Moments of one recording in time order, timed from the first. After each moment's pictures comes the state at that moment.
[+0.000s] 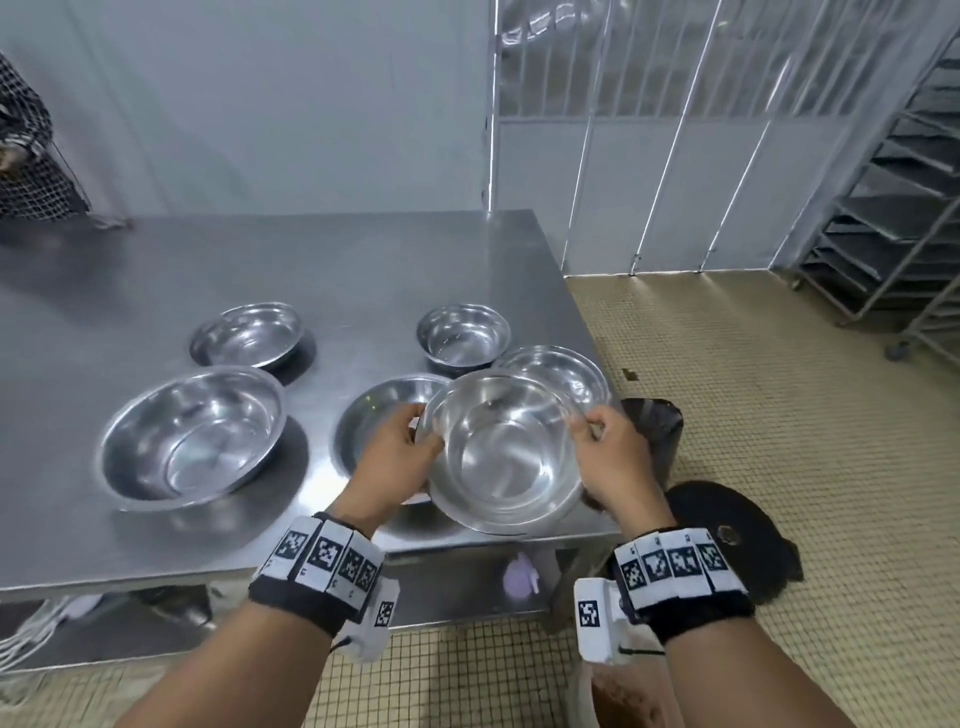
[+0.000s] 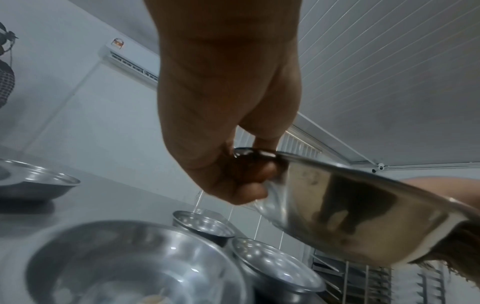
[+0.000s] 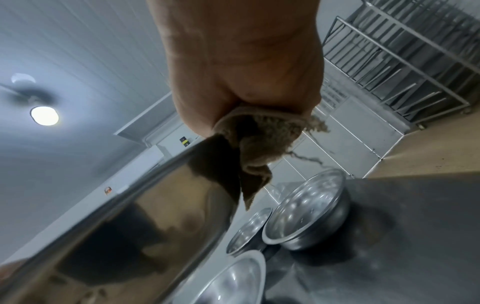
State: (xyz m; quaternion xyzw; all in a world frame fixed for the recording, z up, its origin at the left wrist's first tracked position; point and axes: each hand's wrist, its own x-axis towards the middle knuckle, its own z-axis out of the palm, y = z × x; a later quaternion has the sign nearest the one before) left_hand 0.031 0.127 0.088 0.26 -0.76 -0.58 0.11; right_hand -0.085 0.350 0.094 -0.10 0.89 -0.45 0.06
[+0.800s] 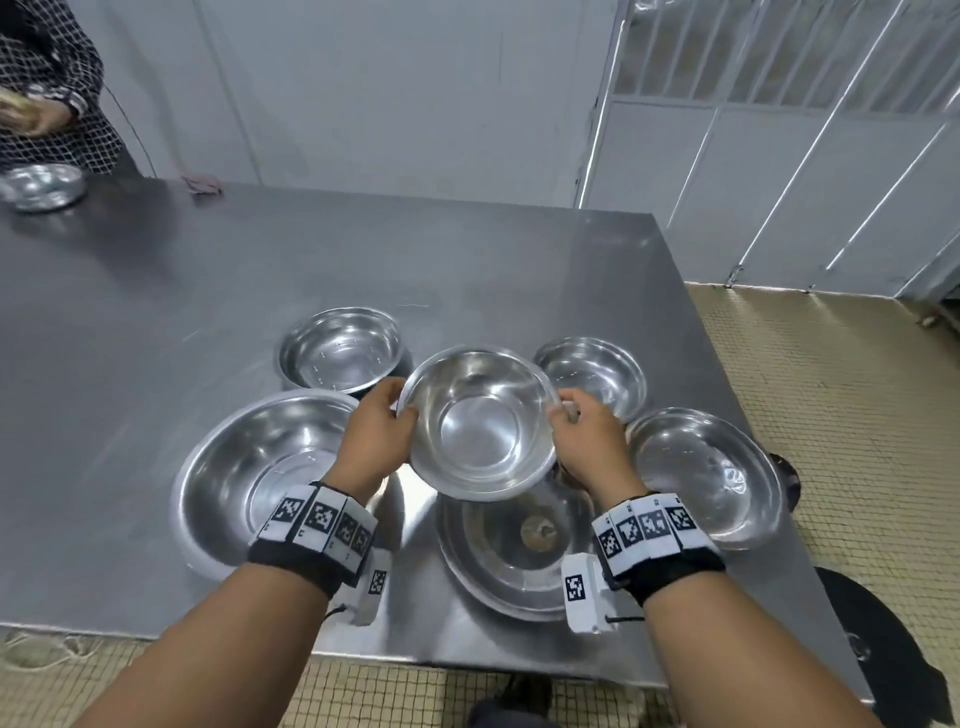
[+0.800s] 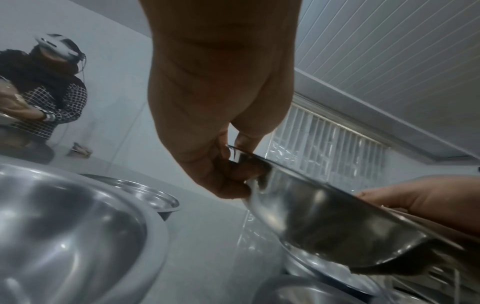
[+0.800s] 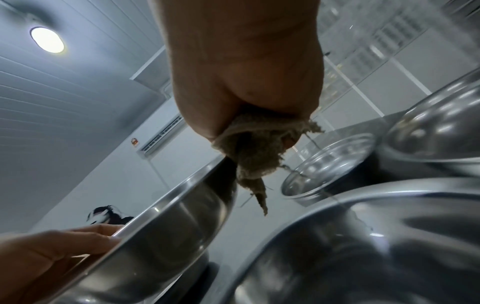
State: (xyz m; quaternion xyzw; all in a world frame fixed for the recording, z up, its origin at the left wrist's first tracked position) left_hand -0.008 -0.115 0.060 0.36 -0.77 -0.49 0.18; right_hand -0.155 0.092 0.076 -0.20 0.87 -0.42 0.15
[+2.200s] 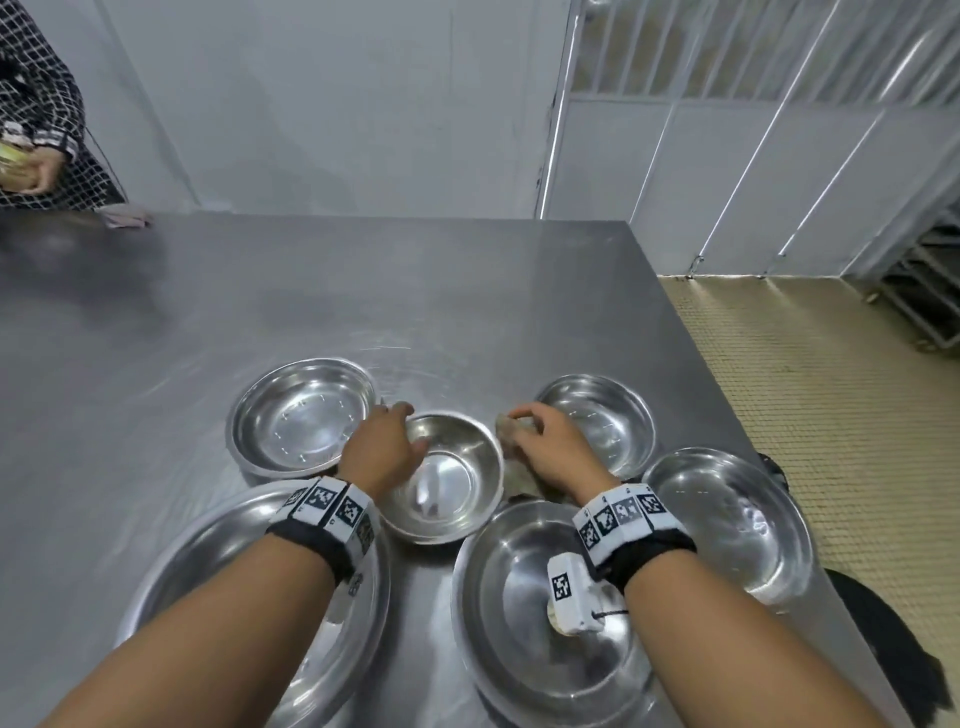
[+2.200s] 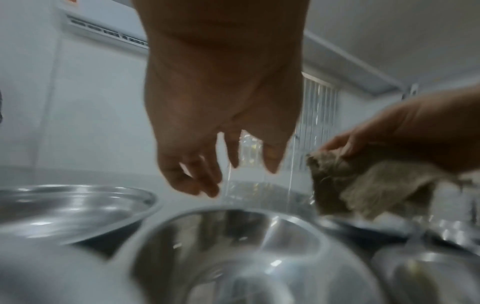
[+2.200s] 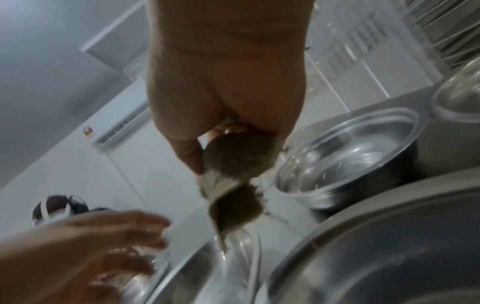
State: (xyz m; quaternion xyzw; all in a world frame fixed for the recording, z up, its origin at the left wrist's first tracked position) left_hand -0.111 -0.215 0.034 0.28 -0.93 -0.25 -0.01; right_hand -0.222 -0.002 0.062 -0.18 0.84 -0.44 0.26
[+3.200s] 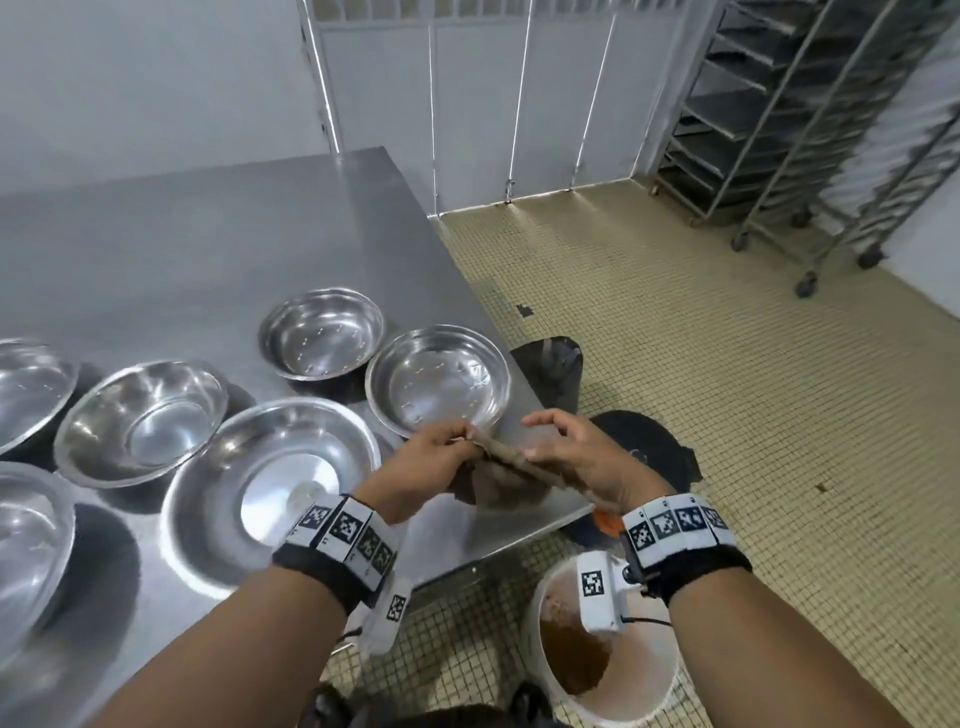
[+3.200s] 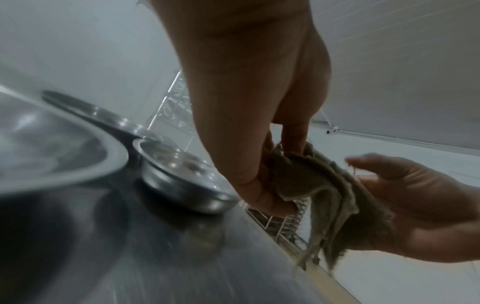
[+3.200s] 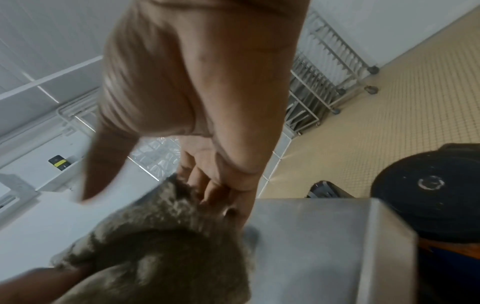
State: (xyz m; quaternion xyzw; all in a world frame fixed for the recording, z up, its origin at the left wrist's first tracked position) left_hand -0.132 0.192 0.030 0.10 -0.70 -0.68 -0.18; right_hand -0.176 0.414 0.038 -0.01 0.68 -0.66 0.33
